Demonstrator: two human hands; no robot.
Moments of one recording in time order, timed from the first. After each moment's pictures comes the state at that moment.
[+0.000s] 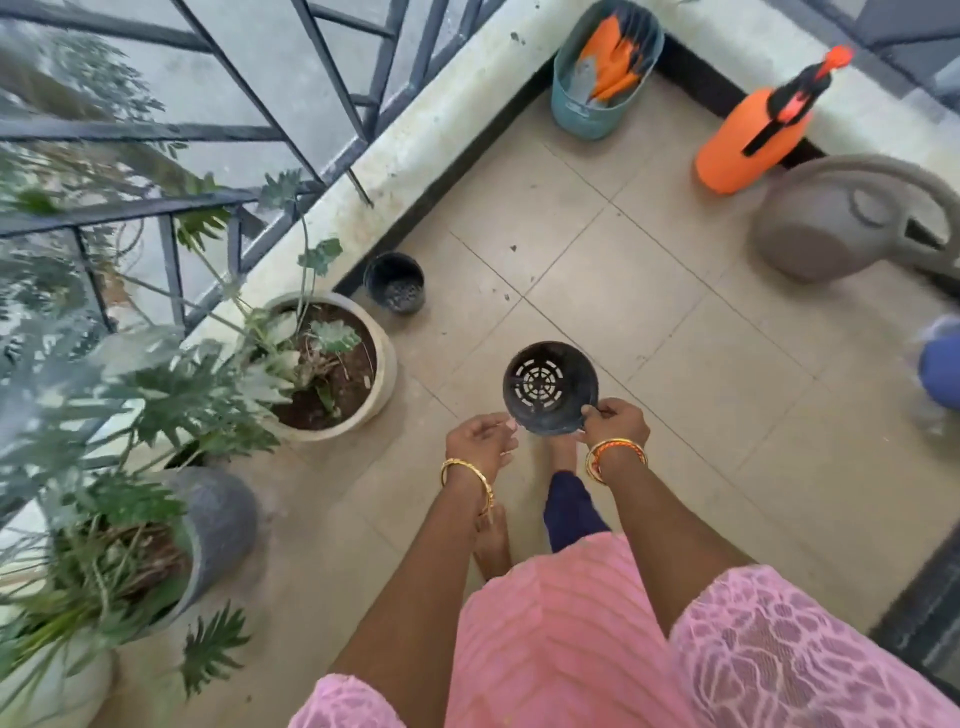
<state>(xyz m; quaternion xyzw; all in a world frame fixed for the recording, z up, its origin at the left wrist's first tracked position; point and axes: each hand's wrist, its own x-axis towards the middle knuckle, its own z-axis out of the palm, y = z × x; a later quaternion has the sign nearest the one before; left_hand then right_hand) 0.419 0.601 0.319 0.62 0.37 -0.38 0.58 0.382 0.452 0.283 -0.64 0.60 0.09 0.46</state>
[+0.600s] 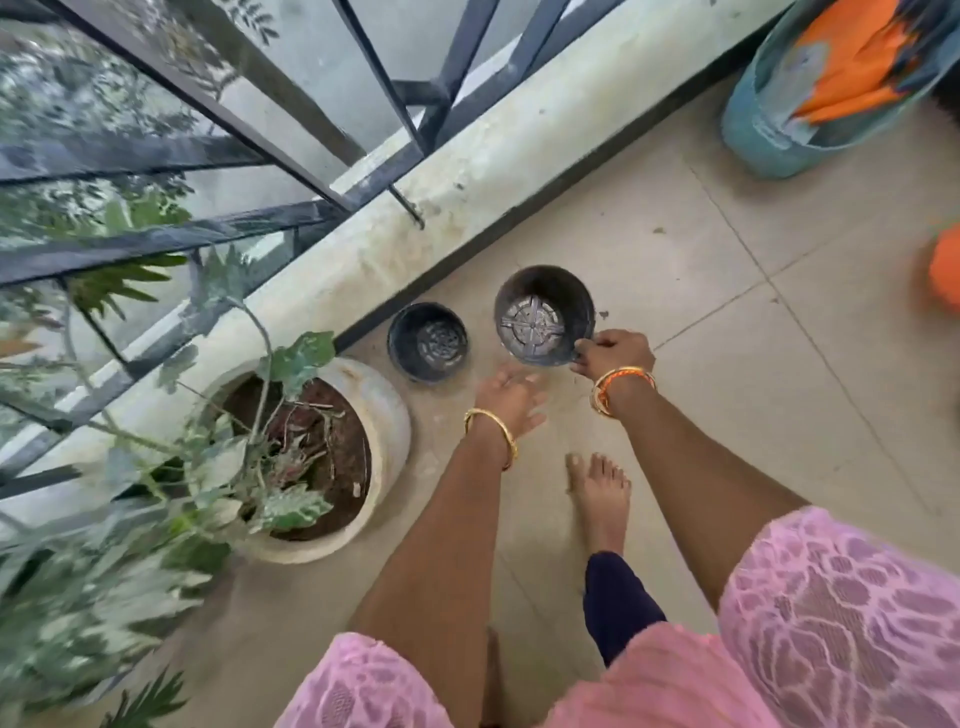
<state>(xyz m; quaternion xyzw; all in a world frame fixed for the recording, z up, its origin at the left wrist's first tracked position) 0.681 0.534 0.158 0.54 0.50 -0.36 0.57 0.701 0.416 0.097 -0.62 0.53 0.20 0.54</state>
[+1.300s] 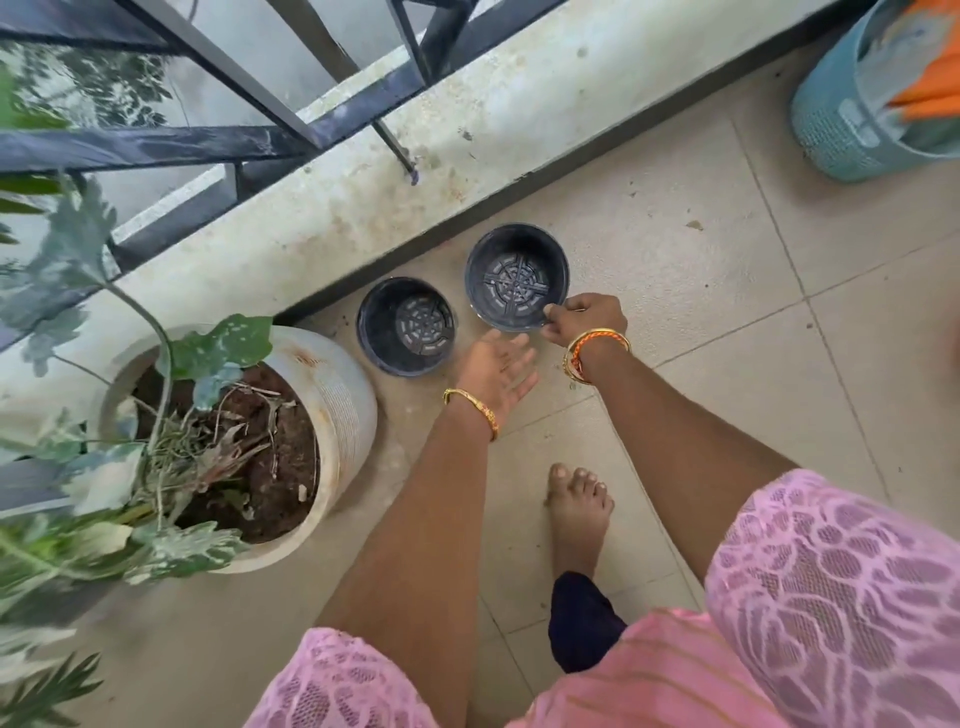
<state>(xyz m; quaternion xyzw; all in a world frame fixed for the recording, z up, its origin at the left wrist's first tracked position) 0.712 0.543 0.079 0.38 0.56 -0.28 0.68 0.752 0.433 0.023 -0.69 0.44 0.28 0.50</state>
